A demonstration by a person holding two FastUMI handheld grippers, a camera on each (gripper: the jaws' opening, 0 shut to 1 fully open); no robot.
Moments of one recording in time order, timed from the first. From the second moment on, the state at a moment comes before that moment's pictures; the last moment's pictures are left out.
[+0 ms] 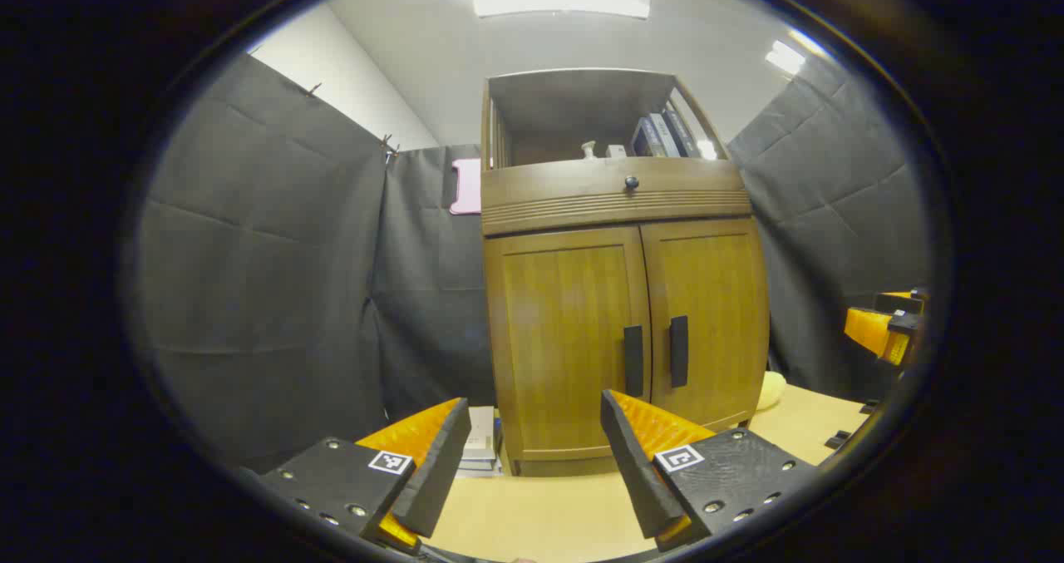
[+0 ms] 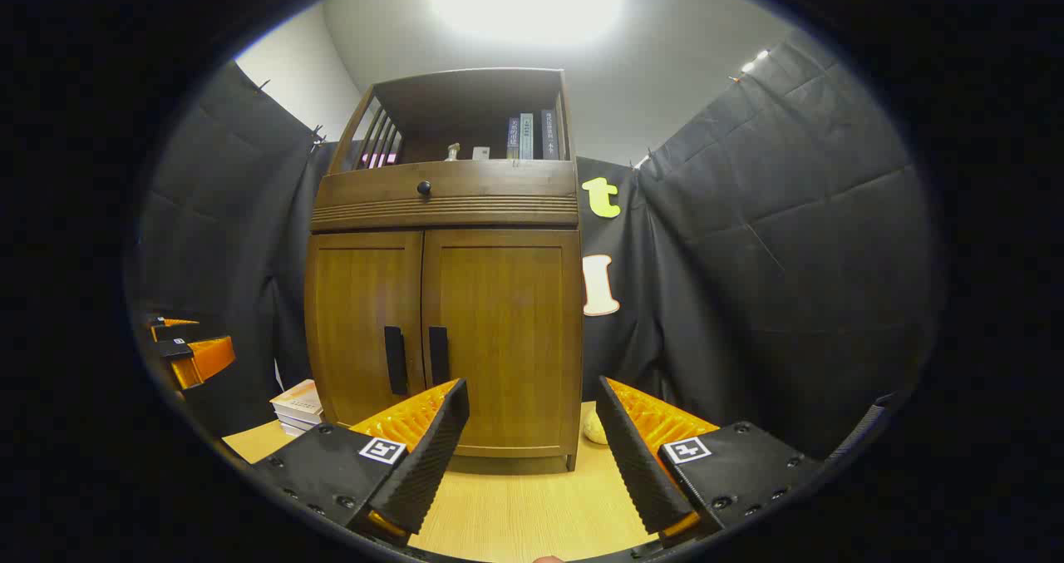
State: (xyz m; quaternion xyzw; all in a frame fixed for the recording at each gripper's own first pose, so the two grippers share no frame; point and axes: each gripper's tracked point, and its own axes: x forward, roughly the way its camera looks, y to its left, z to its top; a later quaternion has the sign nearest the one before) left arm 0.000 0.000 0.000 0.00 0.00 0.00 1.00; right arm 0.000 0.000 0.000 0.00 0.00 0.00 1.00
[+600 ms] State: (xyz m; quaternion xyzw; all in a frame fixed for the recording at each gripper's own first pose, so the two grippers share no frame) left arm -0.002 0.008 0.003 0.01 -0.01 0.00 1.00; right arm 0.002 0.001 0.000 0.00 0.00 0.01 1.00
